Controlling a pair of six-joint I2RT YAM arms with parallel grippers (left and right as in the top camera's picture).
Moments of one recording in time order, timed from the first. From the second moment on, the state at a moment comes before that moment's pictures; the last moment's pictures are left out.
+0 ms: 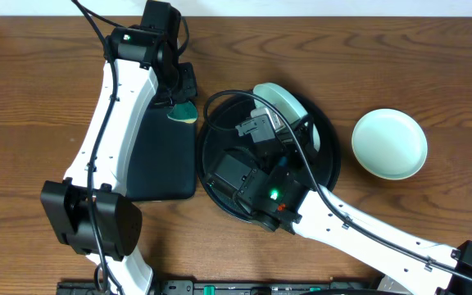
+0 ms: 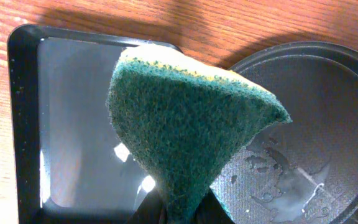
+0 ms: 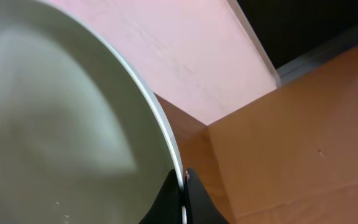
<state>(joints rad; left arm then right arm) -0.19 1.87 1.86 -1.29 0.04 -0.36 1.05 1.57 1.34 -1.03 1.40 0.37</state>
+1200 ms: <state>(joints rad) -0.19 1.87 1.86 -1.30 0.04 -0.36 -0.20 1.57 1.34 -1.04 -0.11 0.30</state>
